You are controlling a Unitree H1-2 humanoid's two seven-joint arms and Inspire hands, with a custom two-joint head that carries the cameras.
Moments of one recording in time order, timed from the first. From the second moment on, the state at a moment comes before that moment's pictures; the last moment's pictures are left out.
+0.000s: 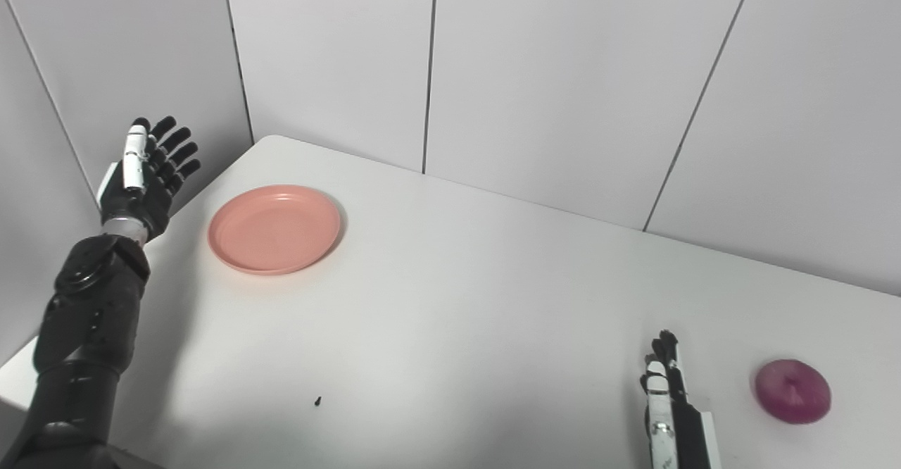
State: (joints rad) left arm -0.42 0.41 0.51 0.42 -0.41 0.16 -0.02; right arm 0.06 0.00 0.05 -0.23 0.00 0.15 0.05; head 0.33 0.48
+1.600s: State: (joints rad) left arm -0.44 0.38 0.48 0.68 -0.44 0.00 -0.14; right arm 0.06 0.00 0.04 -0.23 0.02 0.15 0.06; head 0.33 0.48
